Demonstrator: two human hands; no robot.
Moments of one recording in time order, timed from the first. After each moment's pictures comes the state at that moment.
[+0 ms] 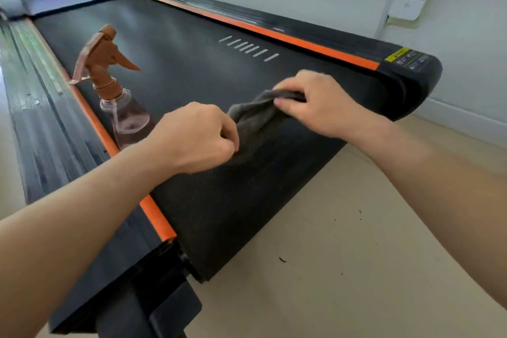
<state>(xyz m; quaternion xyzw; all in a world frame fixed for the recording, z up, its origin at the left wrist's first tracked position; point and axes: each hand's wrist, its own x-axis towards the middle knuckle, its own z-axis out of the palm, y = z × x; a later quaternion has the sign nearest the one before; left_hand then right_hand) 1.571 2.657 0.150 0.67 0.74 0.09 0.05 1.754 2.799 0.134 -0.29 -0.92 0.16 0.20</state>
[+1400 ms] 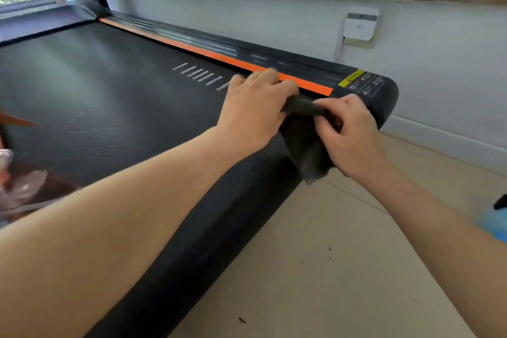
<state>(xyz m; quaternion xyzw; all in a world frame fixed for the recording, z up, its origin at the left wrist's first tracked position) 1.683 2.840 0.137 0.74 0.62 0.18 -0.18 1.855 2.879 0.080 -0.42 -0.77 0.17 0.44</state>
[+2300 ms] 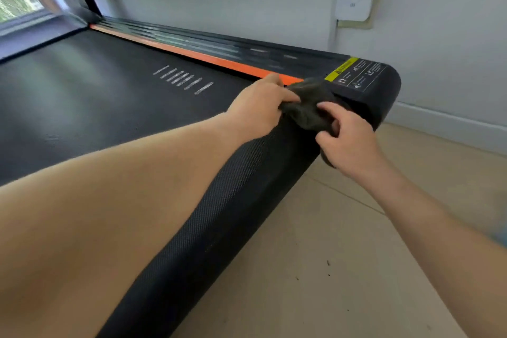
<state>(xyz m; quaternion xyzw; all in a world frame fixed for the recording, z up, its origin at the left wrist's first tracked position) 1.706 2.955 0.103 0.78 0.61 0.11 -0.01 1.887 2.954 0.038 -0.54 -0.72 0.25 0.35</state>
